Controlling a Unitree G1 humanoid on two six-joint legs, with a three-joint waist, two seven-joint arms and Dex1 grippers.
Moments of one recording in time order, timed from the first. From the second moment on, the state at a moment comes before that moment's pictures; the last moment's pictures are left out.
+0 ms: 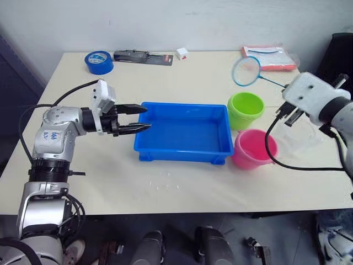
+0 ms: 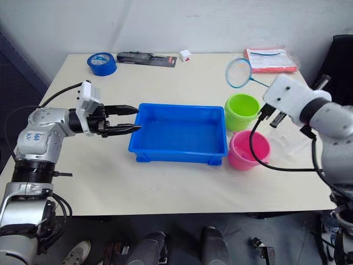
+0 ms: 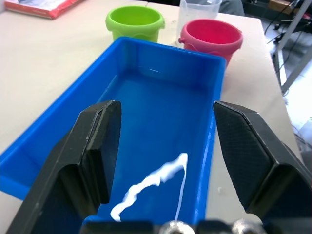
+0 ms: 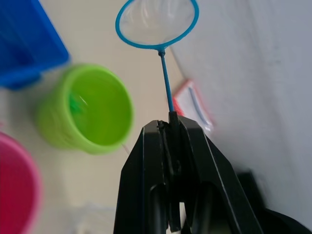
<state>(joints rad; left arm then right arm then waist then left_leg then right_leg) -0.75 0.71 0.07 0.30 -0.43 0.37 -1.27 -0.56 -0.98 -0.16 -0.39 -0.01 0.65 0.88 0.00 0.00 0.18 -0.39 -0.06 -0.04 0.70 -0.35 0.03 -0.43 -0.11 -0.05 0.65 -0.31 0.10</state>
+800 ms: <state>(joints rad) -0.44 0.80 -0.13 -0.15 -0.43 0.53 -1.30 -0.41 -0.74 0.32 -0.24 0.23 0.44 1.18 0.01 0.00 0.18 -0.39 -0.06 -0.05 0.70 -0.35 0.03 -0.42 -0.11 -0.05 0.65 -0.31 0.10</state>
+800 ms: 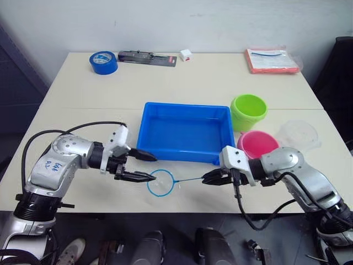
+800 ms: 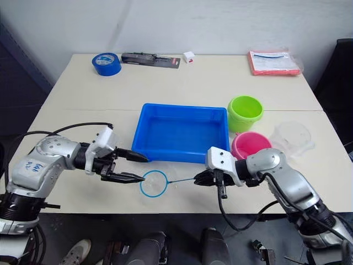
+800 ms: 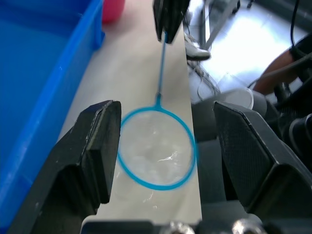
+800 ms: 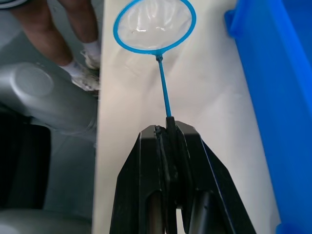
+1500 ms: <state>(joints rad) -0.42 0.79 -0.21 -0.11 -0.31 0.44 -1.28 -0.48 -0.60 0.41 -0.02 0.06 0.34 1.12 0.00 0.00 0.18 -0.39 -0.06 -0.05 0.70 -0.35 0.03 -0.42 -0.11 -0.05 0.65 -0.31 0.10</state>
